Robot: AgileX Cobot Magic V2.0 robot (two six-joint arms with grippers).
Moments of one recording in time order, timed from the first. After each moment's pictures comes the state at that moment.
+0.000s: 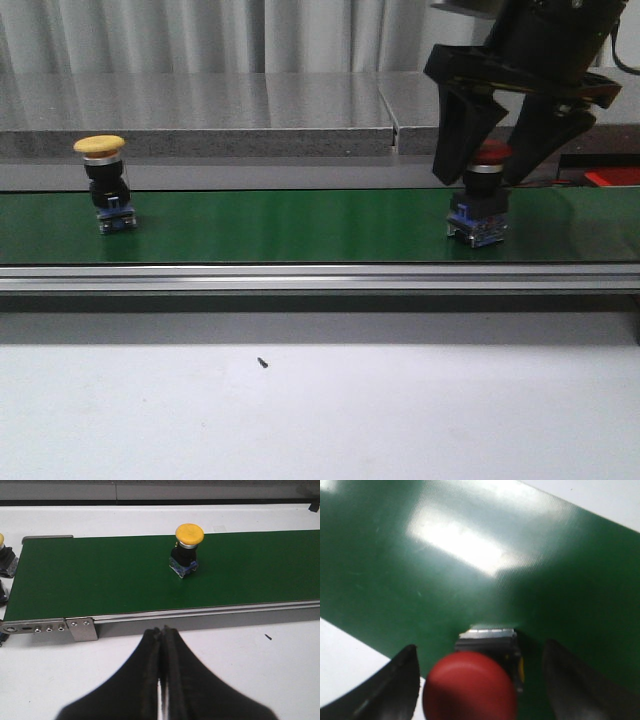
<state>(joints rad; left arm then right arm) -0.09 0.59 -0.70 -0.16 0.77 0.08 0.23 1.76 -1.40 0.25 0.91 -0.21</state>
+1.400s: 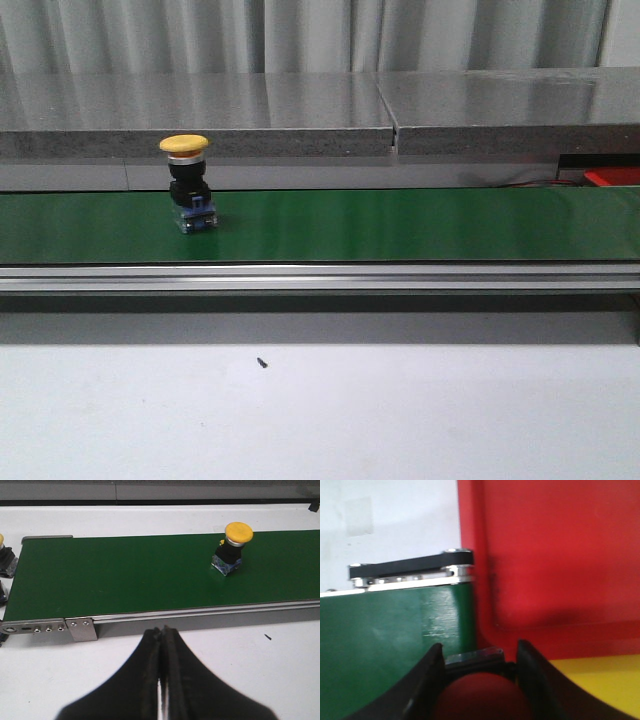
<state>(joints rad) -0.09 0.59 -0.70 -0.16 0.77 0.08 -0.34 1.80 -1.49 0.20 0.91 -0.22</state>
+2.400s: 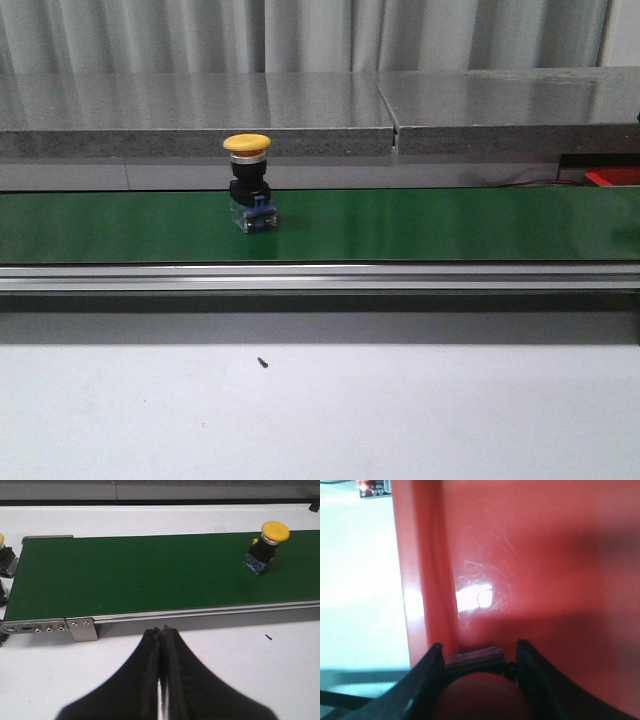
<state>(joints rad) -0.09 0.59 -0.70 -0.16 0.77 0.08 -0.33 2.24 -1.93 0.19 0.95 -0.21</state>
